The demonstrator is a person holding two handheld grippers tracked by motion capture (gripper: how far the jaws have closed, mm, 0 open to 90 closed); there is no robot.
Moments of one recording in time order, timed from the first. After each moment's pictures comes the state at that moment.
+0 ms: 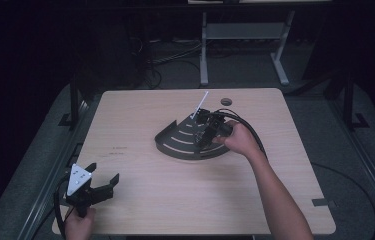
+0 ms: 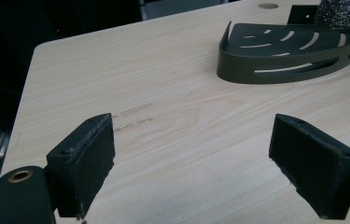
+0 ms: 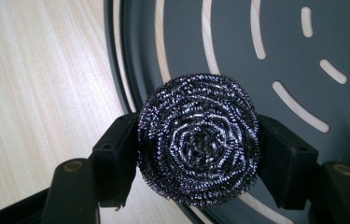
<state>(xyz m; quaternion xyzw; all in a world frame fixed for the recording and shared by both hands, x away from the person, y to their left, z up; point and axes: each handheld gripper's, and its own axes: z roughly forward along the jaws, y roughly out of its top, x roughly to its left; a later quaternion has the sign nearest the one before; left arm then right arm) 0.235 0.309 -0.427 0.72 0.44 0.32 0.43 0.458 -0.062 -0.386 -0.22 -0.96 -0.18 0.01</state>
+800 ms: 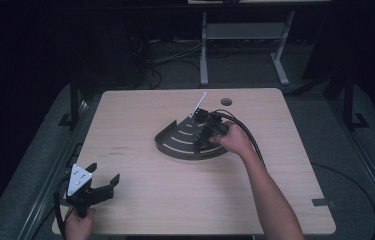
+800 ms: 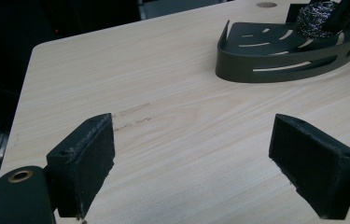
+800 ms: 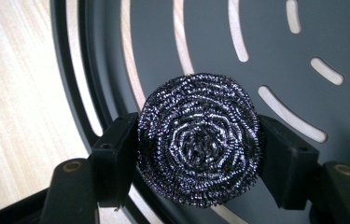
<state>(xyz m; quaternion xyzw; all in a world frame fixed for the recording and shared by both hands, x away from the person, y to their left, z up) 0.235 0.308 -0.427 0.72 0.44 0.32 0.43 0.476 -0.057 -0.407 -0.25 -0.95 -0.17 0.01</state>
